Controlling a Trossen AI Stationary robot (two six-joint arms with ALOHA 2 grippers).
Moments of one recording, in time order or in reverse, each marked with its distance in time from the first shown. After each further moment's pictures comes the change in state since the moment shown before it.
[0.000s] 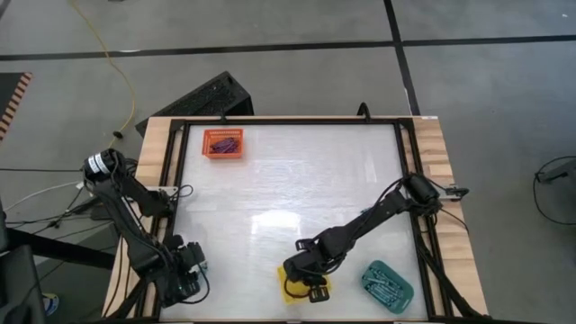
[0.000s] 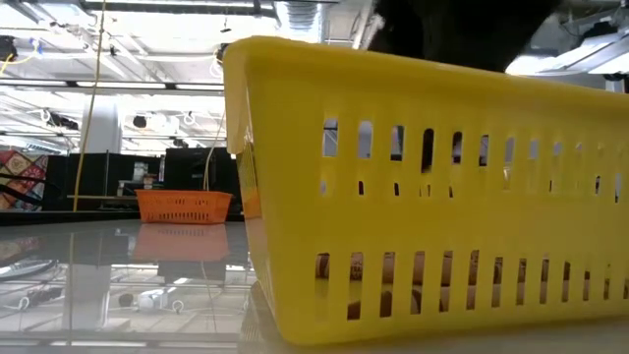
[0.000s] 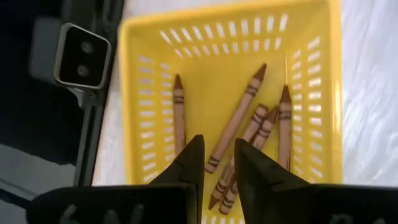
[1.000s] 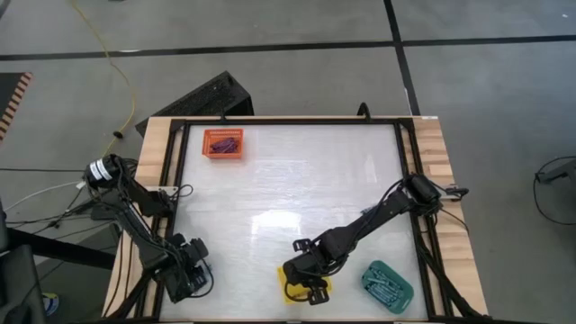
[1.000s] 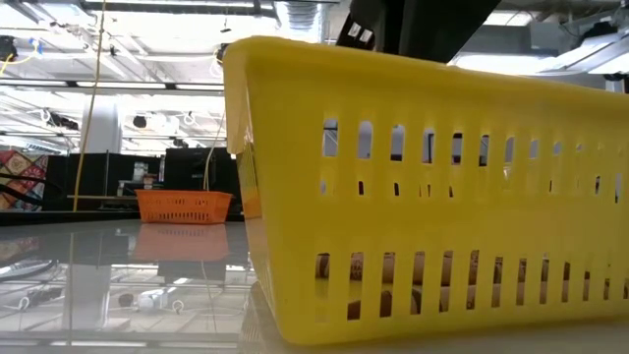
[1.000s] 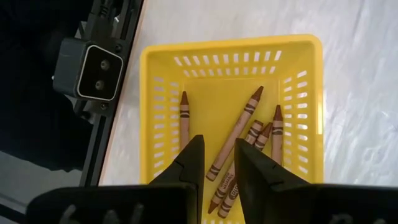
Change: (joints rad) left arm 0.019 0.063 -0.151 0.162 0.008 -0.118; right arm 0.015 -0.002 0.071 -0.042 0.053 -0.032
